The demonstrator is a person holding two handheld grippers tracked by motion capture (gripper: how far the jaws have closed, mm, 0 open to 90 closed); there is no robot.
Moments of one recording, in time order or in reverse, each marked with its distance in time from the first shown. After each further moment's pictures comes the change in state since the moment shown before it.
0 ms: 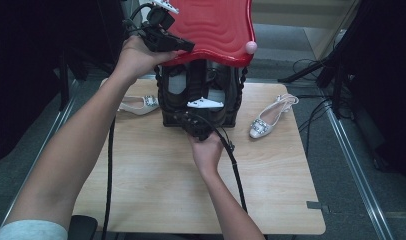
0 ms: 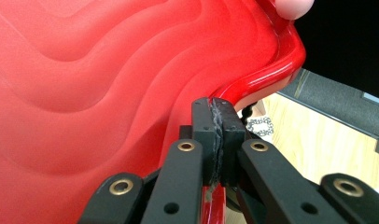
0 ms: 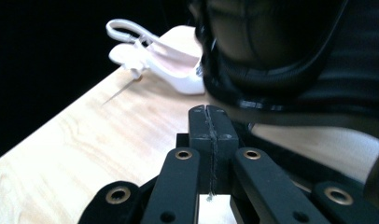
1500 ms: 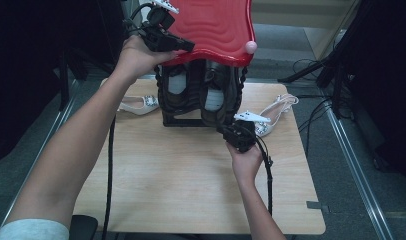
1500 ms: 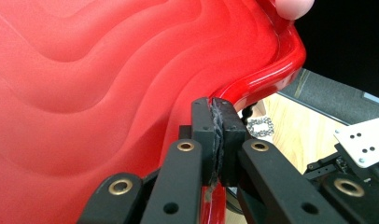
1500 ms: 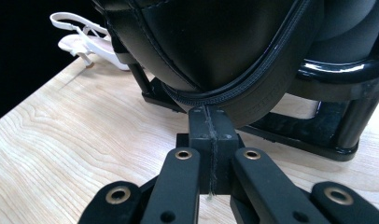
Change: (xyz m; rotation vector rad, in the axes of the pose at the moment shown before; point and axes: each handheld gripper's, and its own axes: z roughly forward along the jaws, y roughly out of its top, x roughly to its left) left arm 0.001 0.001 0.001 0.002 0.001 0.002; right arm -0.082 -0.048 -0.070 -0.024 -0.074 0.094
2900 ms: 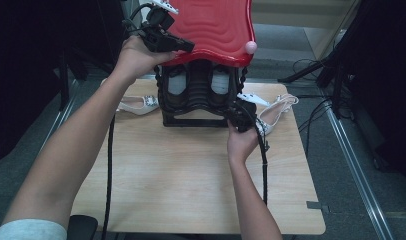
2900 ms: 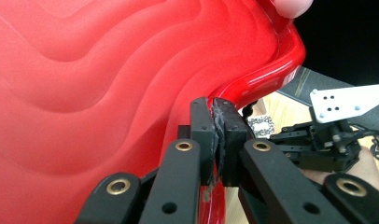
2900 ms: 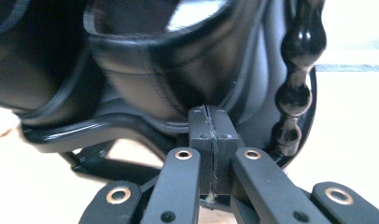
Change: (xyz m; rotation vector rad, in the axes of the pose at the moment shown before) left arm -0.001 -0.002 -0.001 -0.002 0.000 0.008; right arm -0.015 0.042 0.024 -0.132 -0.261 0.060
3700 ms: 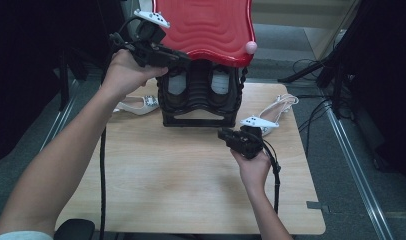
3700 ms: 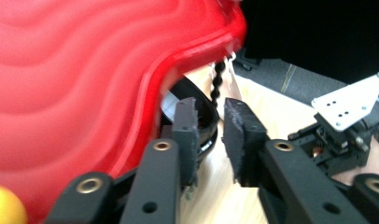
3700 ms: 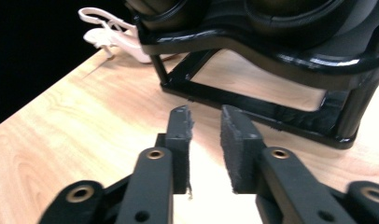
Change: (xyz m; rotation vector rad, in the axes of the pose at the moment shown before) left arm -0.038 -0.025 -0.031 0.005 -0.033 0.019; right arm 0.001 -0.040 -0.061 0.133 0.320 -0.092
